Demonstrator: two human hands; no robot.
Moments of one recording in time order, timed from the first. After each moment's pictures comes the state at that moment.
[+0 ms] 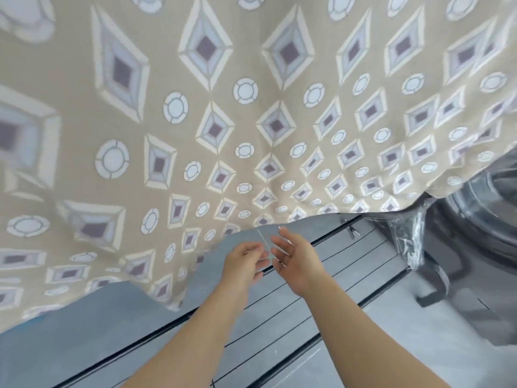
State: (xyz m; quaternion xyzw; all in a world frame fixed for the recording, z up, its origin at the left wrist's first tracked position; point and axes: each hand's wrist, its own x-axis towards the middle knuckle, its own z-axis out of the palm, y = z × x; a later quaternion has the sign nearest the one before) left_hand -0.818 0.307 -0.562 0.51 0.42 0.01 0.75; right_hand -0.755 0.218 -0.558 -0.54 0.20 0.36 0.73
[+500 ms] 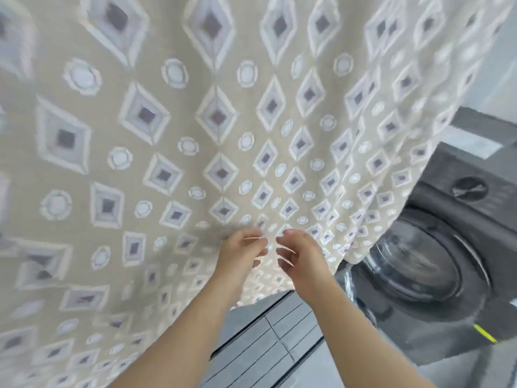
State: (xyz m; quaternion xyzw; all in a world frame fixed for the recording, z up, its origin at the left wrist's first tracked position) left_hand -0.778 0.265 -0.185 0.64 0.27 0.05 0.72; right_hand -0.734 0.154 -0.194 -0.55 0.12 0.24 0.79
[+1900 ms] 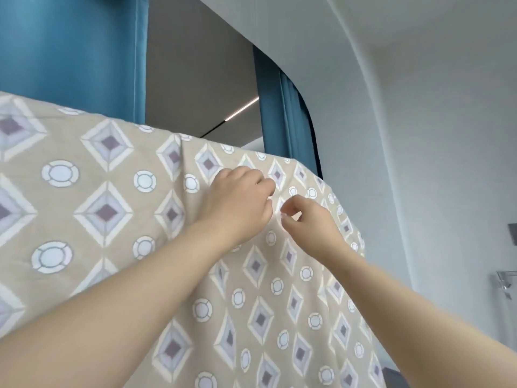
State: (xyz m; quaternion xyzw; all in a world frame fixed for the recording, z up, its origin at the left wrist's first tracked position) left_hand -0.572 0.175 0.370 0.79 -0.14 0.57 -0.18; right_hand -0.509 0.041 0.325 -0.77 -0.27 -0.39 0.43
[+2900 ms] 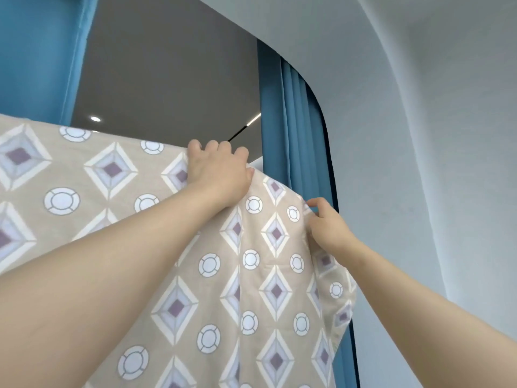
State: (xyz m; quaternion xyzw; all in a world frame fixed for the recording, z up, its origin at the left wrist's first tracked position) left_hand -0.395 0.069 0.441 0.80 0.15 0.52 -0.24; right_hand -0.278 -0.077 0.367 -0.78 -0.27 -0.24 0.51
